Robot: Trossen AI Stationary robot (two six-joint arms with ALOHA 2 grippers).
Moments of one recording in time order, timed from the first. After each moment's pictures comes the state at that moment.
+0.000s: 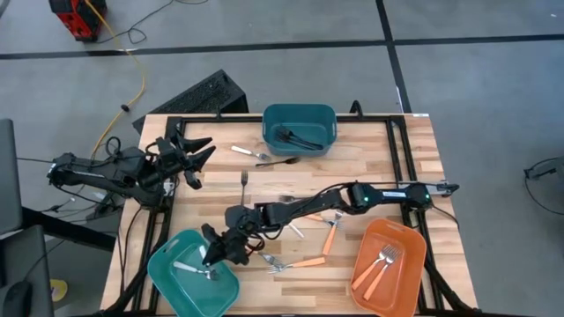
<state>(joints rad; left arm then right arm) -0.15 0.54 0.62 0.10 -0.64 0.01 0.19 2.66 2.34 0.14 -0.52 -1.01</state>
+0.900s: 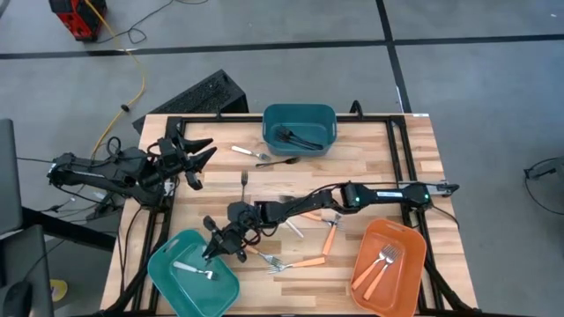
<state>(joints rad) -0.15 0.54 0.62 0.07 -0.63 0.01 0.15 2.77 2.33 0.34 -0.57 -0.70</state>
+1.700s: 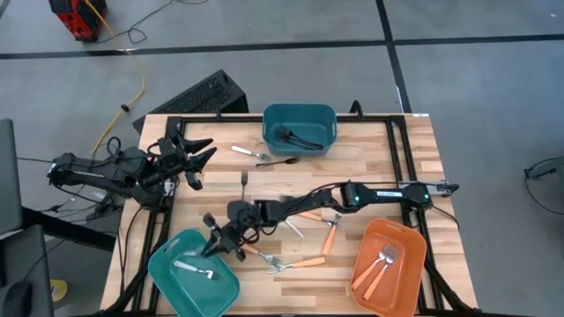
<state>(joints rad) -0.15 0.54 0.62 0.06 -0.64 0.01 0.13 2.77 2.33 0.33 -0.55 -0.61</state>
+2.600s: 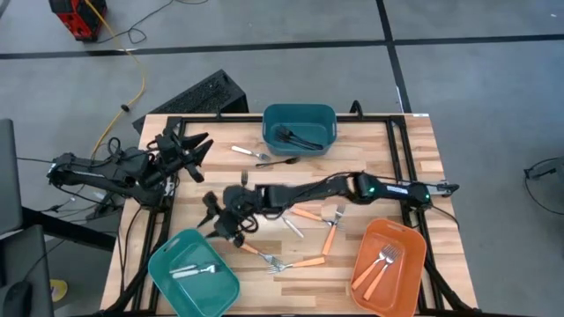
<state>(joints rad) -0.15 0.54 0.62 0.03 -0.80 -0.09 0.12 2.55 2.33 -0.08 -0.29 -0.71</state>
